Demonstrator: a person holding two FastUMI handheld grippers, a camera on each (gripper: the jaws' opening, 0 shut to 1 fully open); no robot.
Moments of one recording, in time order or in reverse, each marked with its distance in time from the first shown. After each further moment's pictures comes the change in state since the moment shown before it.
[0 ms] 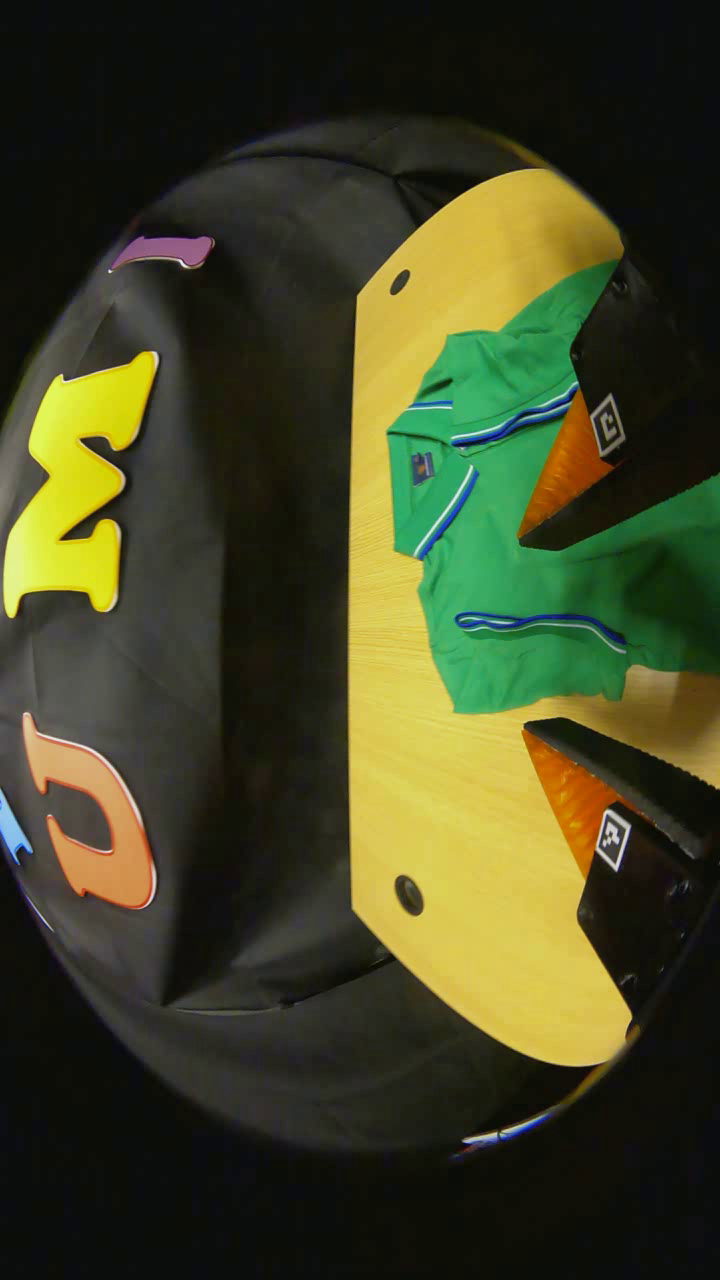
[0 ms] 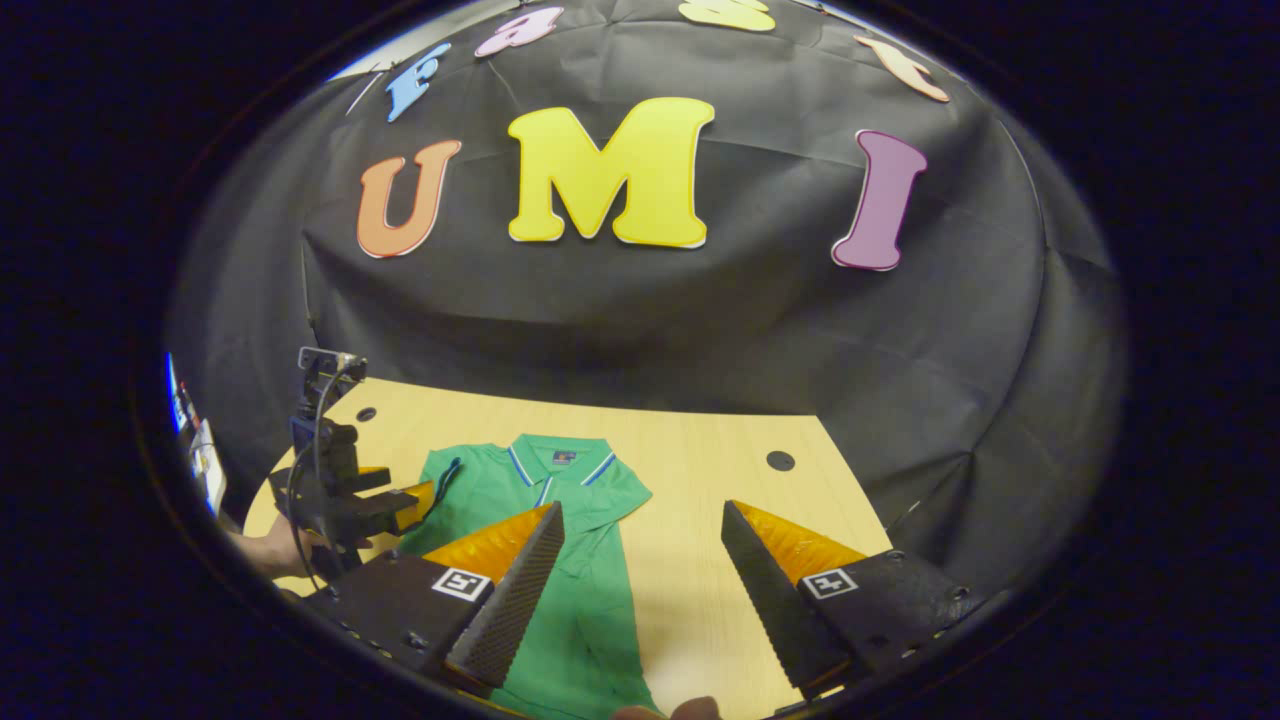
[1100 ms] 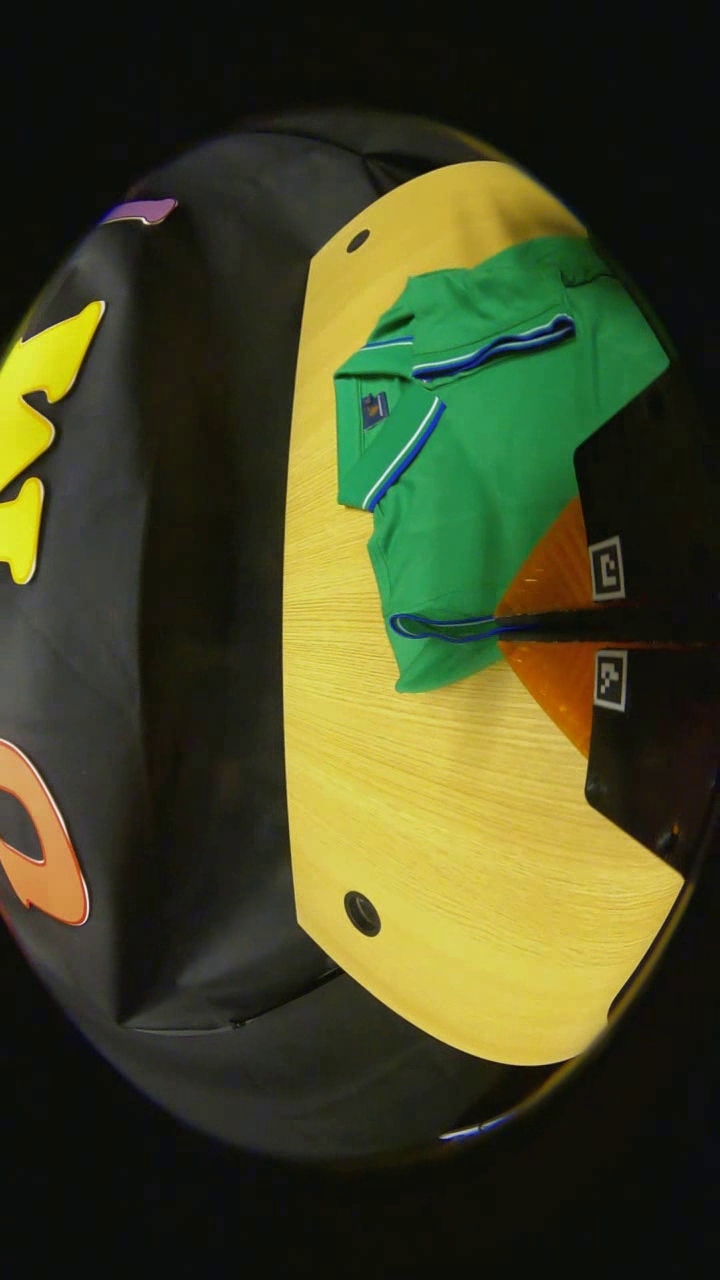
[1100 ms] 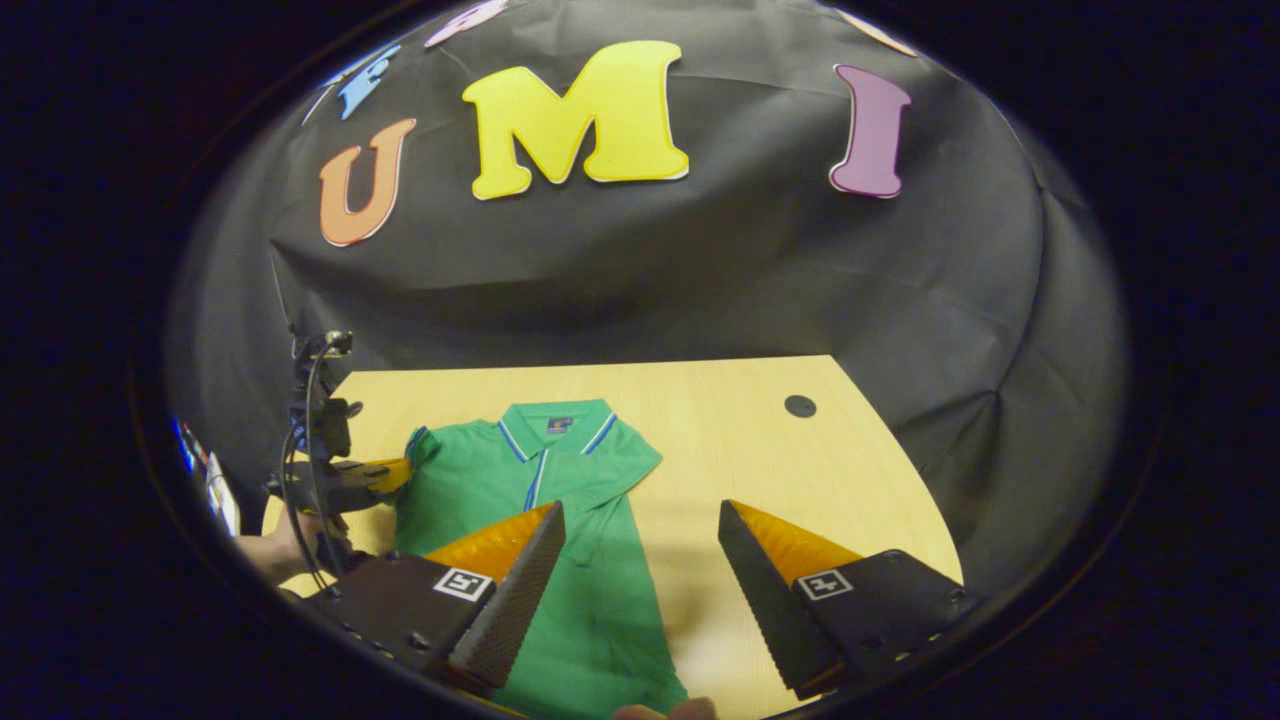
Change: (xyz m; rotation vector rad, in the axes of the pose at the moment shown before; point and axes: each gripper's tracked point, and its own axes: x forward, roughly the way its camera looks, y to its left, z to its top) left arm 0.032 0.018 0.012 -0.033 0.039 -0.004; right arm 0.044 0.006 -0.041 0.106 0.105 0.001
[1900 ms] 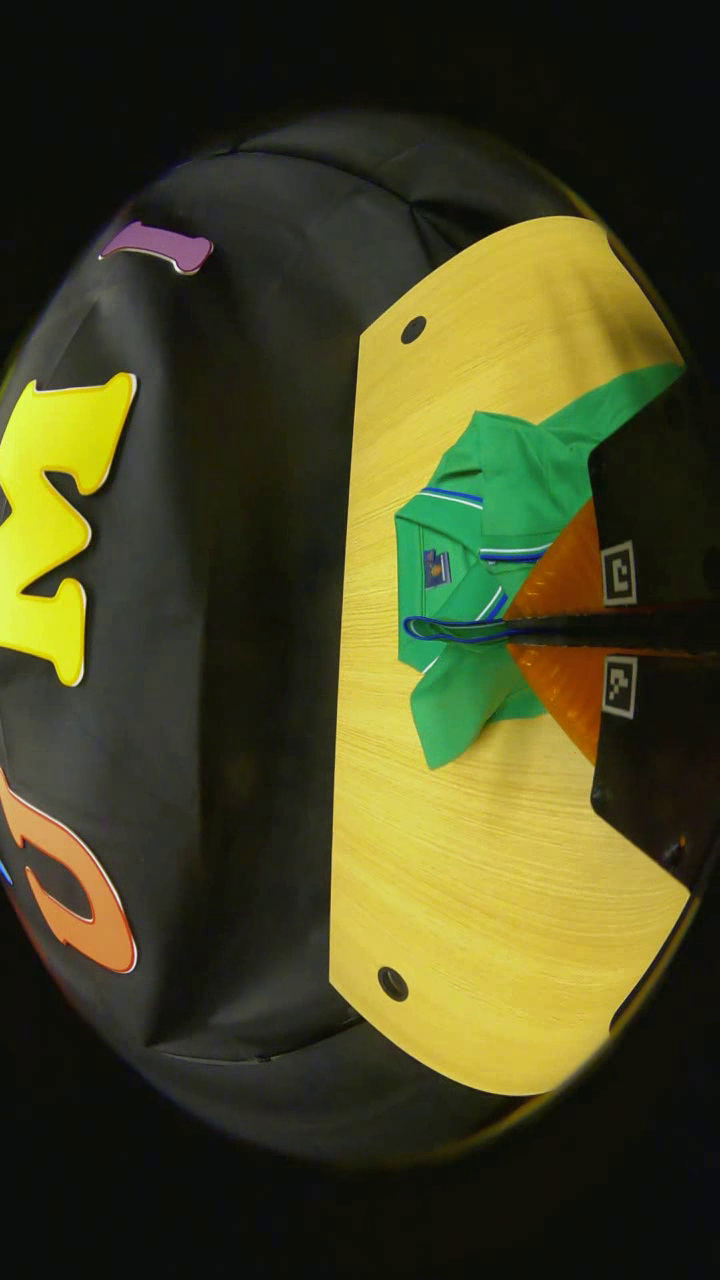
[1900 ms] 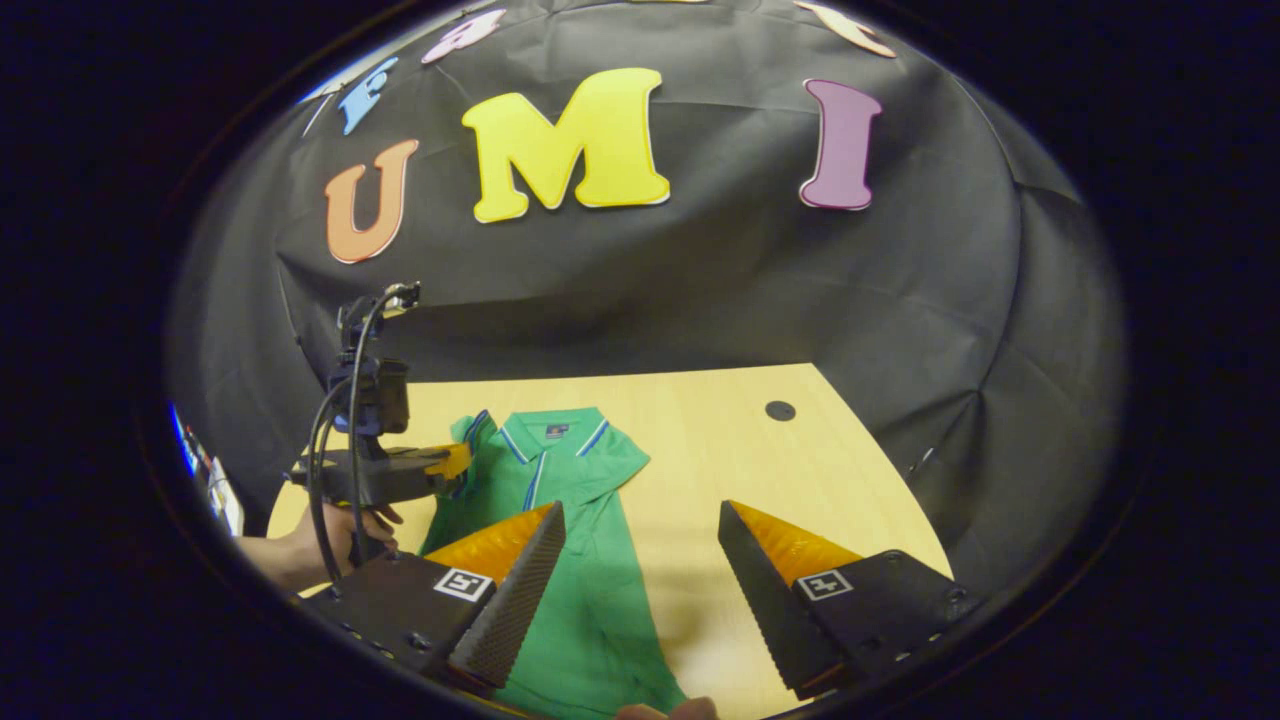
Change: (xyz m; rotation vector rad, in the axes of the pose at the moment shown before) left arm -0.024 -0.129 0.028 -0.015 -0.026 -0.107; right arm -0.043 -0.021 -0.005 0.023 -0.058 -0.015
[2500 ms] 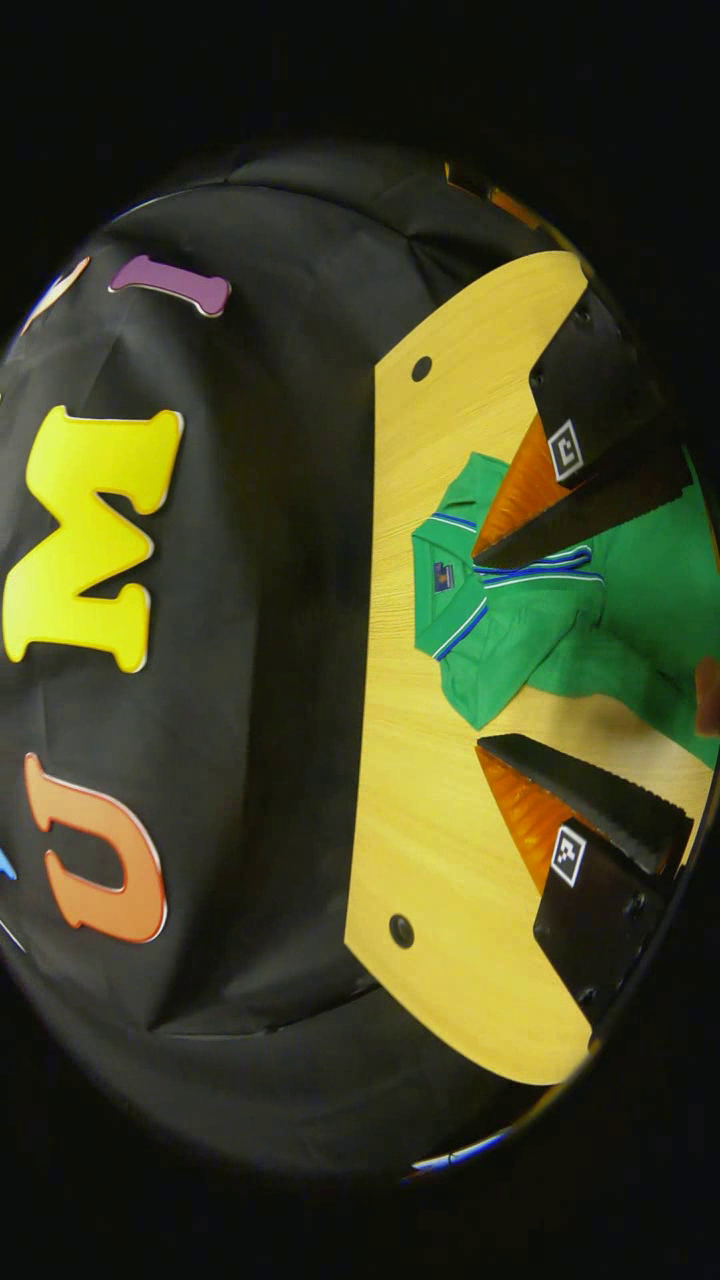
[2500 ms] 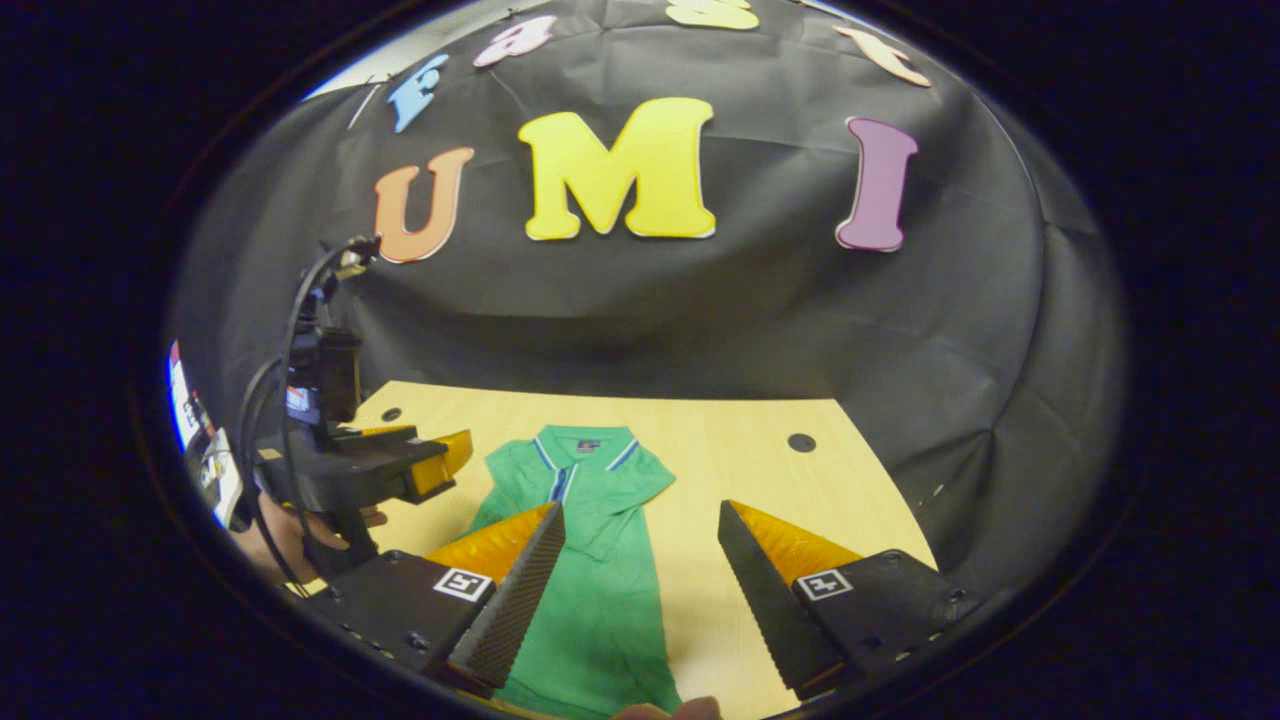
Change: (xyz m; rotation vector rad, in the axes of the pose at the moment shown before) left arm -0.119 0.027 0.036 -0.013 -0.203 0.075; right arm -0.030 0.036 0.007 -0.108 -0.102 0.089
